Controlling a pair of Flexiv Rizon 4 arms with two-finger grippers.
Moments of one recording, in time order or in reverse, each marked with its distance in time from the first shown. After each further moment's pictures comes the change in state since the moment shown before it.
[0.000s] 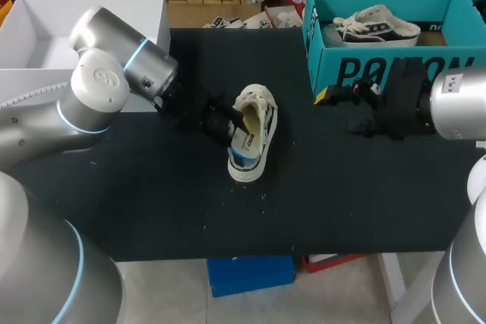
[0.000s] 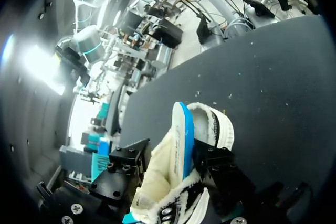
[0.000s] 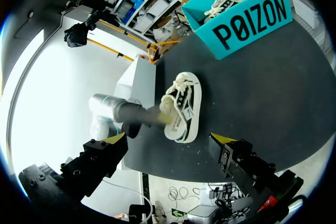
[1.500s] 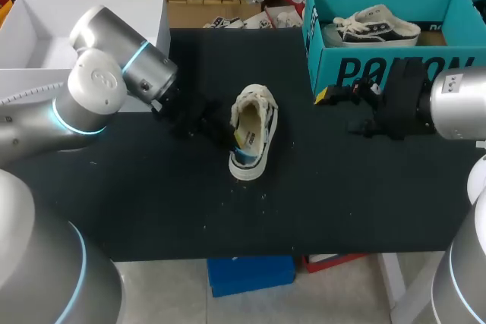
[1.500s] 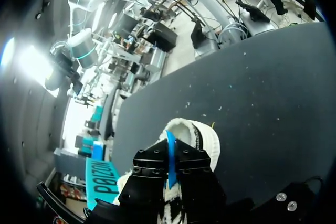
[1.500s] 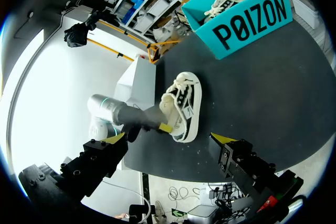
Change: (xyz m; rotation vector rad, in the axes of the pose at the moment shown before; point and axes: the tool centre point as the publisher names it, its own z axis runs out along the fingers) left arm 0.013 -0.015 0.002 0.022 0.054 -0.008; right arm 0.000 0.000 0.000 0.000 0.000 0.000
